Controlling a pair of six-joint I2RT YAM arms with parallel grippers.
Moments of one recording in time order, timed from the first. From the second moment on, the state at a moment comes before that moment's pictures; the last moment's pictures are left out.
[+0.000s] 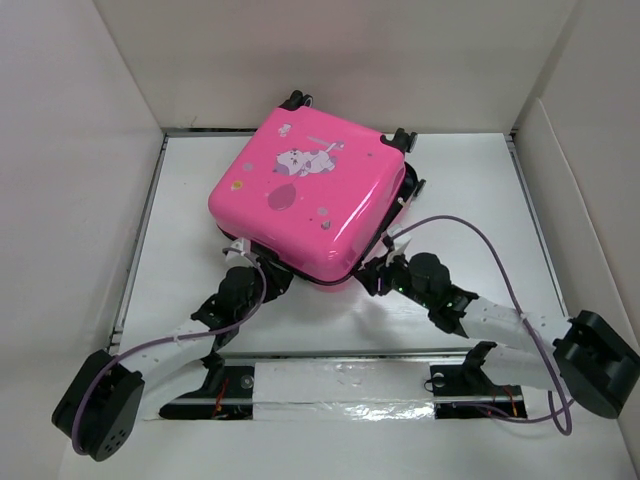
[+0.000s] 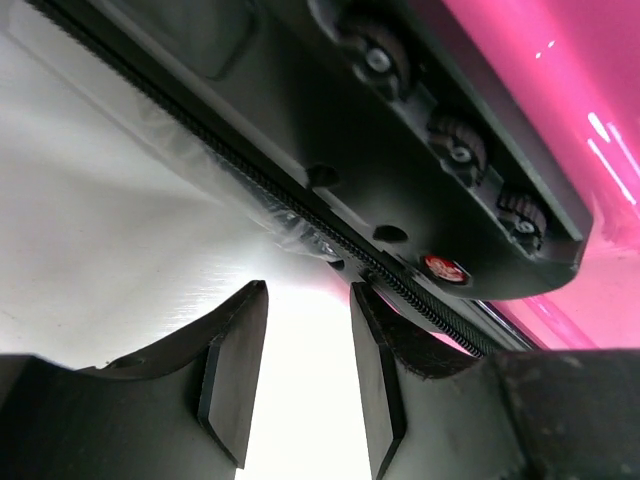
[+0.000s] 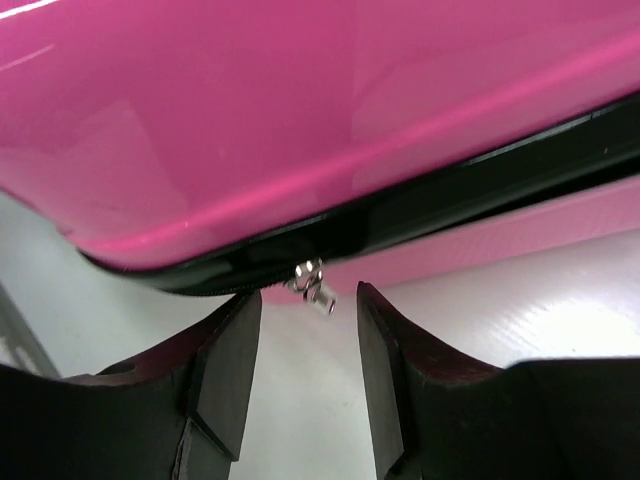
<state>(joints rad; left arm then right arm) -0.58 0.92 0.15 0.31 -0.12 -0.89 0.79 1.10 0.36 0.47 -0.02 0.24</state>
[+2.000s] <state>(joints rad) -0.01 1.05 0.58 0.45 -0.17 -0.98 1.04 0.76 0.48 -0.04 0.34 0.46</state>
